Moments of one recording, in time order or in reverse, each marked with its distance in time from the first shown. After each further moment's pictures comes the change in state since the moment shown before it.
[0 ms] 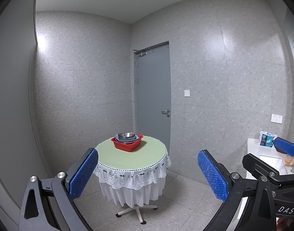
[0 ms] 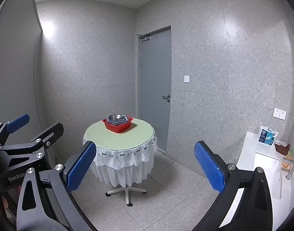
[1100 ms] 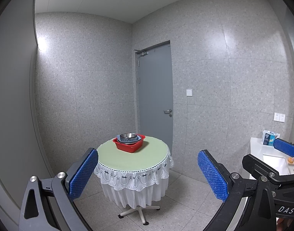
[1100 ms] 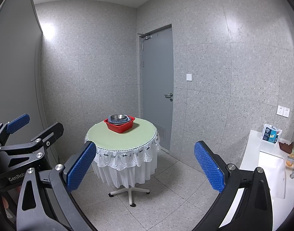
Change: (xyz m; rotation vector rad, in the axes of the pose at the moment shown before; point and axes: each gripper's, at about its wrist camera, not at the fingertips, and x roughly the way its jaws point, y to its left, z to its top) left arm 0.027 -0.013 0.001 0.008 0.000 0.017; right arm 0.010 -0.006 0.001 0.018 0.007 0.022
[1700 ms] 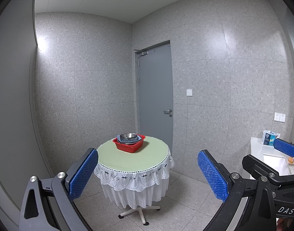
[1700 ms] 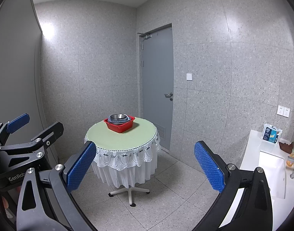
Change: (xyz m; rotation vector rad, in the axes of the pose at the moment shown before) left arm 0.008 -0.013 -0.001 0.000 0.000 0.008; right arm 0.002 0.001 0.000 0.001 0.002 0.000
